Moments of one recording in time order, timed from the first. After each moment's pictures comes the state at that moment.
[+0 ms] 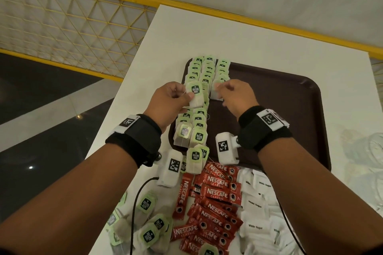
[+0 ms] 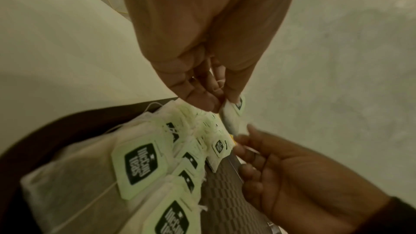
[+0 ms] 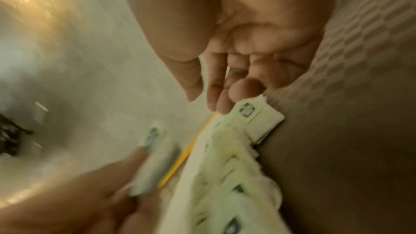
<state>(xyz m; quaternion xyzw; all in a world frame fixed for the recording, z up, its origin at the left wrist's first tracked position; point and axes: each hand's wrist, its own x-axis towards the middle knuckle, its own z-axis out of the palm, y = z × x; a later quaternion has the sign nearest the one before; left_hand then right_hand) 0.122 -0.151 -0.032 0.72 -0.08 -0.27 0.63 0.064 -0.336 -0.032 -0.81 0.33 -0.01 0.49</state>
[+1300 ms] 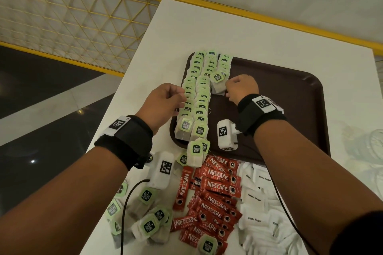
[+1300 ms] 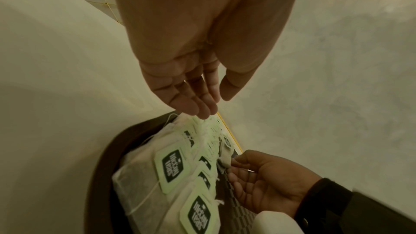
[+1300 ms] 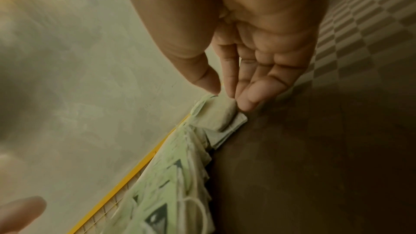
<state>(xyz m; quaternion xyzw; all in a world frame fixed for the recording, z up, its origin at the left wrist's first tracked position) 0.113 -0.130 -0.028 0.75 -0.04 -0.30 0.58 0.084 -0.348 -0.051 -0.81 0.41 0.00 0.42</state>
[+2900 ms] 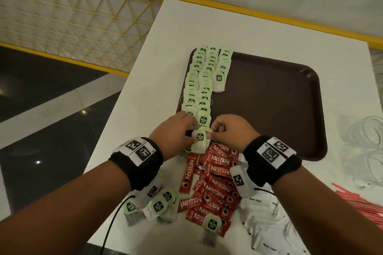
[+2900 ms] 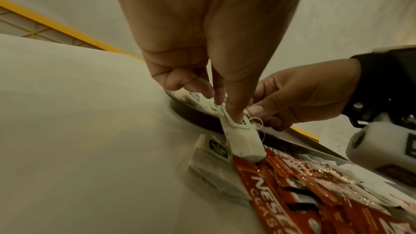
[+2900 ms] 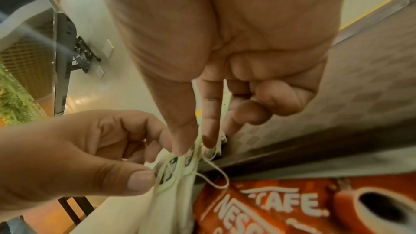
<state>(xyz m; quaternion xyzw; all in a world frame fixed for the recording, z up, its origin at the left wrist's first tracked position) 0.047 -0.099 -0.046 0.86 -0.38 -0.23 0.23 -0.031 -0.284 -0.029 -0.91 0.16 0.21 0.32</state>
